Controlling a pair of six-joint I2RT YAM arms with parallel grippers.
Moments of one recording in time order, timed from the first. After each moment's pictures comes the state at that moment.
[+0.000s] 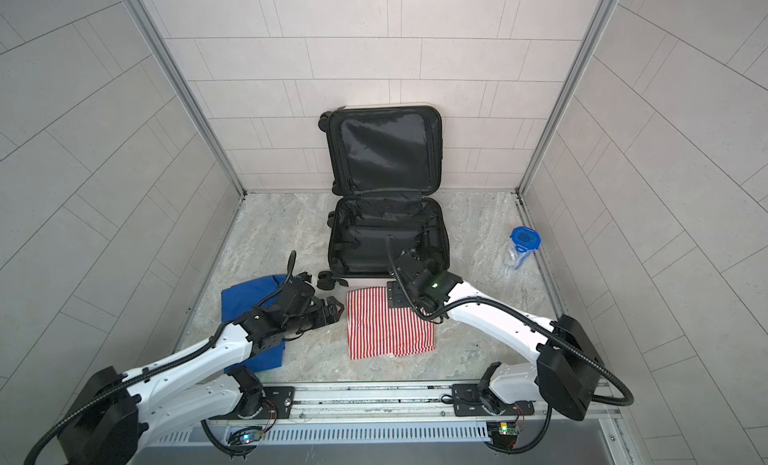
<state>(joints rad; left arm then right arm) -0.68 1.02 0.45 -0.29 0.02 -0.88 0.73 1.28 0.90 -0.65 0.14 0.66</state>
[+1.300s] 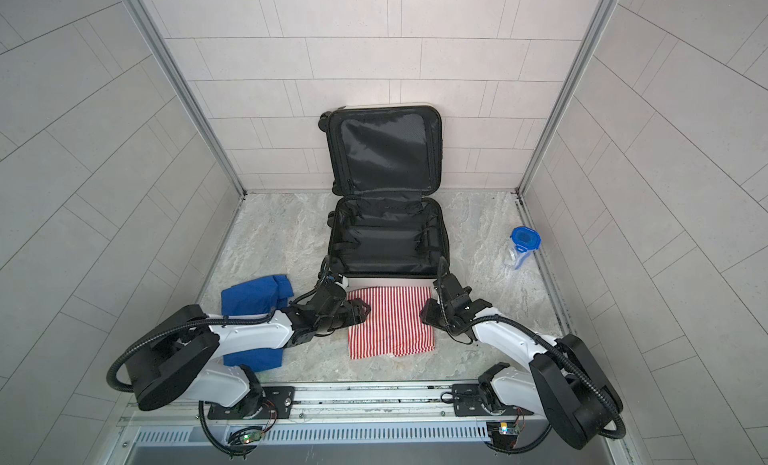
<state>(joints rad) -0.82 1.45 0.48 0.17 0.04 -0.97 0.46 1.19 0.44 -0.28 -0.19 0.80</state>
